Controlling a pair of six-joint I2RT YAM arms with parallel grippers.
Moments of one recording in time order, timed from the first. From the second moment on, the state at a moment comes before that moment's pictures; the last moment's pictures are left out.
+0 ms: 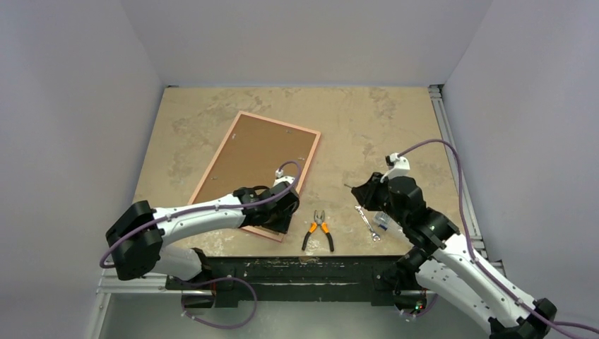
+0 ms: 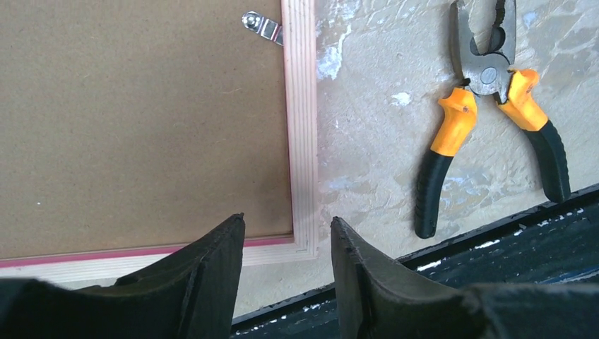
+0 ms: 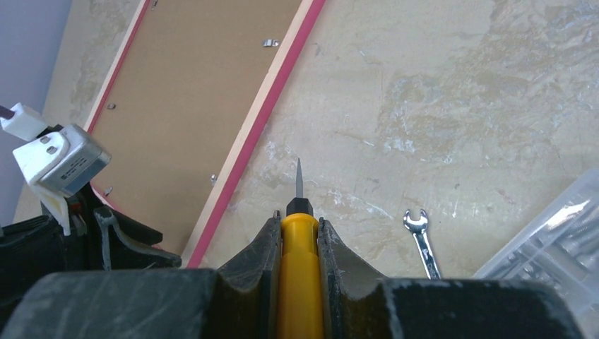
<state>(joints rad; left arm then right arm) -1.01 1.34 0.81 -0.60 -0.19 -0.66 0.65 0.67 0.60 -0.41 0.17 0.63</state>
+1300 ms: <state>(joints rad) -0.89 1.74 1.12 -0.59 -0.24 -1.03 0.65 0.50 0.53 -0.60 0.19 0.71</state>
